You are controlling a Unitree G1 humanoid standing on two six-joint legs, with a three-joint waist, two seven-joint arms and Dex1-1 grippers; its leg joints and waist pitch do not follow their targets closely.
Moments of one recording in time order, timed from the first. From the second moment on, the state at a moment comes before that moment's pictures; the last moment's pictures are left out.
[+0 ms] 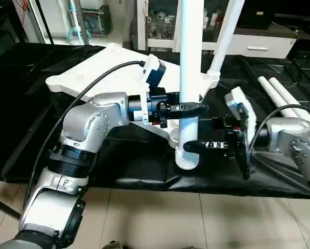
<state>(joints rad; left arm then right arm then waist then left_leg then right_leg) -0.80 0.27 -0.16 0.17 -0.55 0.68 -1.05 -0.55 -0.64 0.14 0.02 0.57 0.77 1.14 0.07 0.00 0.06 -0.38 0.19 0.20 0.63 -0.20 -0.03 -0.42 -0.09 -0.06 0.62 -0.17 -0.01</state>
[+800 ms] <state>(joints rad) -0.82 0.25 -0.18 0.17 -0.52 0.65 -1.09 -0.55 -0.60 0.18 0.04 0.54 0.71 1.18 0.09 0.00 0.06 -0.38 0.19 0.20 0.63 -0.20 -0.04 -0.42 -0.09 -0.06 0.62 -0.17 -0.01</state>
